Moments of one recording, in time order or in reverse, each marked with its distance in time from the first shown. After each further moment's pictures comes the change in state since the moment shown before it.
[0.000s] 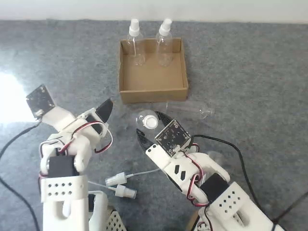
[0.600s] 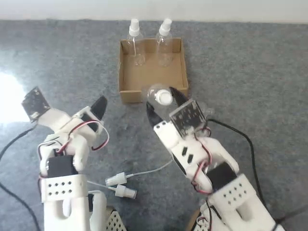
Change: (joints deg) left arm -3.5 0.0 3.3 -6.4 0.0; right arm 8.8 6.6 -13.0 0.1 0.0
